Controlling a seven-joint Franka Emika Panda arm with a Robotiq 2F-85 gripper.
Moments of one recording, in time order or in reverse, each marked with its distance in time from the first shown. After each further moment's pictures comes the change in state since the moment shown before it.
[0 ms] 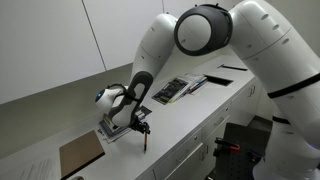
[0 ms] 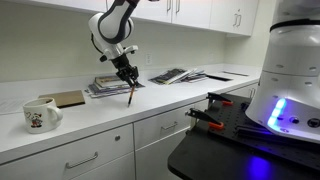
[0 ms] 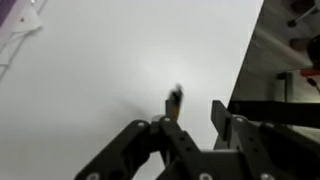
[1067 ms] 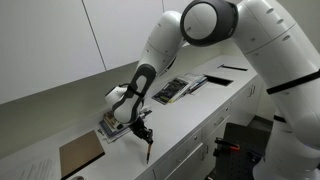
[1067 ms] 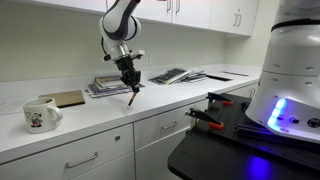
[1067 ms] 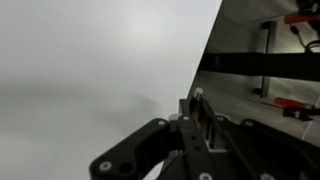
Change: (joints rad) arm -0.132 -0.048 0.113 -0.124 0.220 0.039 -0.087
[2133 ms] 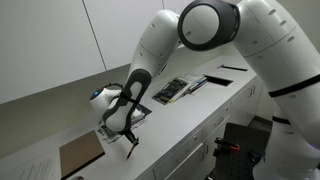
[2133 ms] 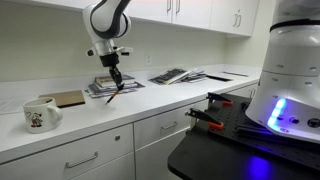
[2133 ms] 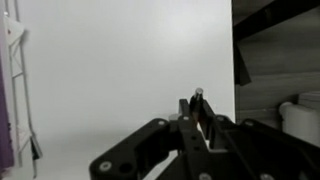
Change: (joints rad) arm 0.134 0.007 -0.050 0.054 -0.086 0.135 0.597
